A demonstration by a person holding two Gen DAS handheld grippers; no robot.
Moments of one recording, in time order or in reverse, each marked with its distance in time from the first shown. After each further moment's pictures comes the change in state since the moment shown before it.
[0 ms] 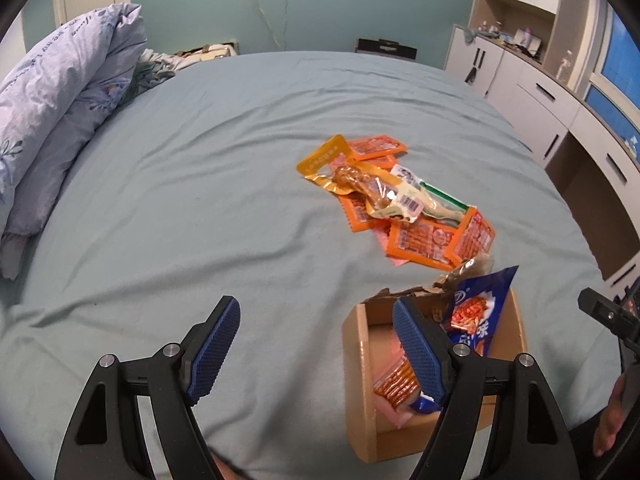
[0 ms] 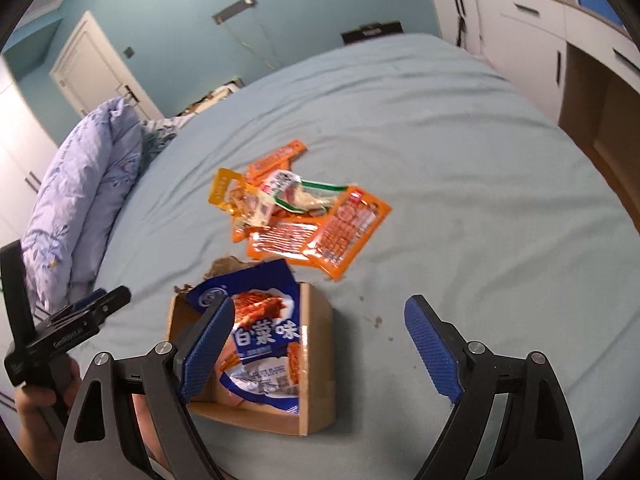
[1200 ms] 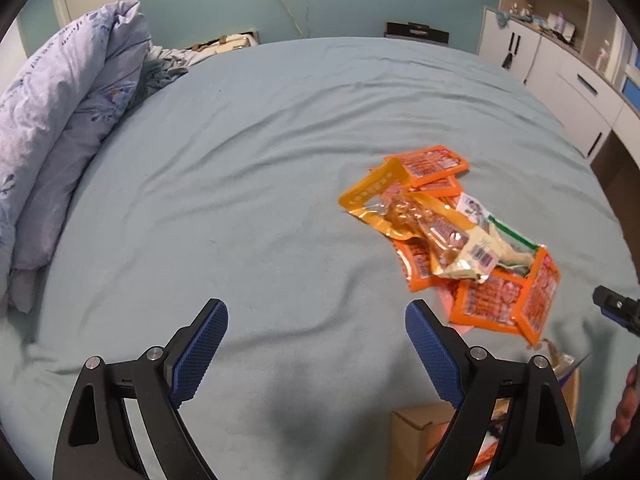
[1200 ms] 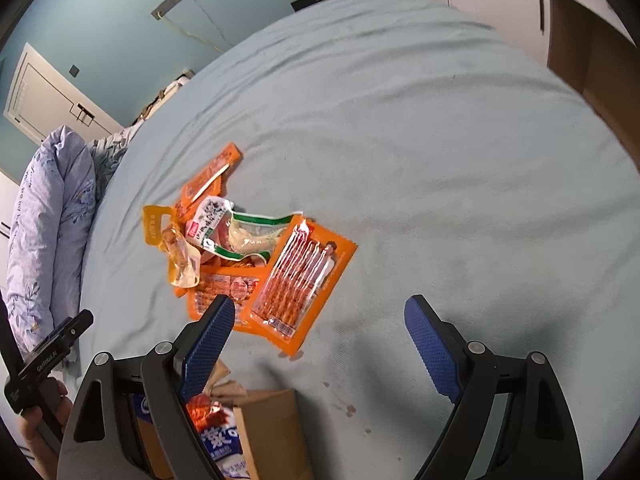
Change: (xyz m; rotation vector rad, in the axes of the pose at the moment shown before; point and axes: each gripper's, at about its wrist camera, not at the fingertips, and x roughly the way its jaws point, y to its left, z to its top) left arm 0.074 0.018 0.072 0.022 0.053 0.136; right arm 0.096 -0.048 0.076 0.156 0.135 -0.032
